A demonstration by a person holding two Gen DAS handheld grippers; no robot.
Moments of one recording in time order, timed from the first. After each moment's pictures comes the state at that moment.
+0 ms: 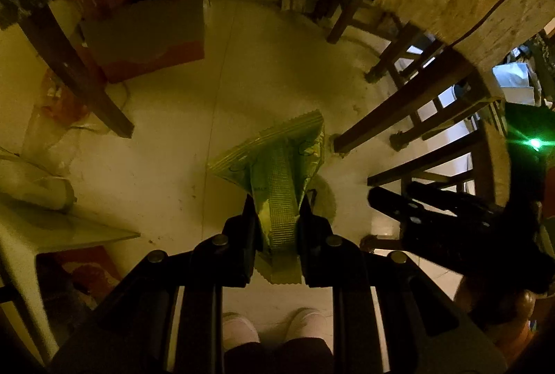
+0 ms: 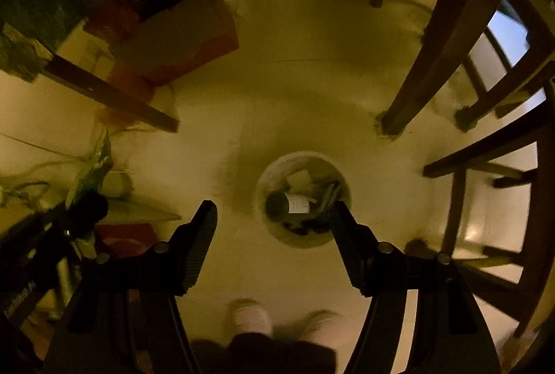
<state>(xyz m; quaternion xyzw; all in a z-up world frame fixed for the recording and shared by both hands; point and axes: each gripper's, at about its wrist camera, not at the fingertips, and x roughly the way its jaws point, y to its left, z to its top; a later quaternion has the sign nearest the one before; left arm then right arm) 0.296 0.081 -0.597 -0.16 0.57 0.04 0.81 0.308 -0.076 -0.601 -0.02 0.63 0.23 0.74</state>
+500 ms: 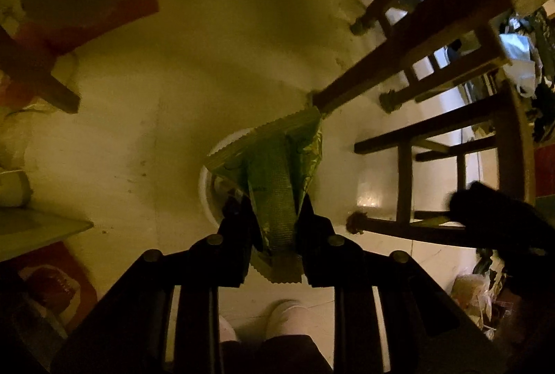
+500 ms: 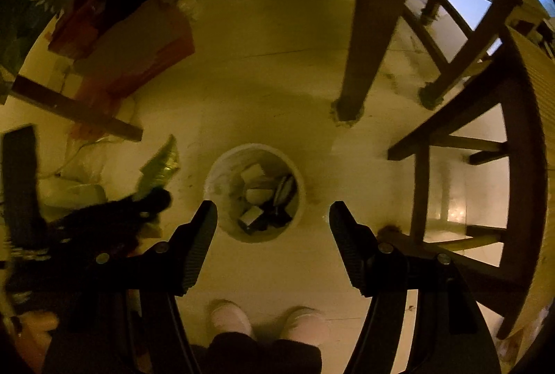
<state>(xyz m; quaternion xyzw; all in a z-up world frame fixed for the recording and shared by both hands) 0.345 0.024 -0.702 -0.18 0.63 -0.01 0.76 0.320 -0.139 -0.608 0.02 0.64 0.17 0.75</state>
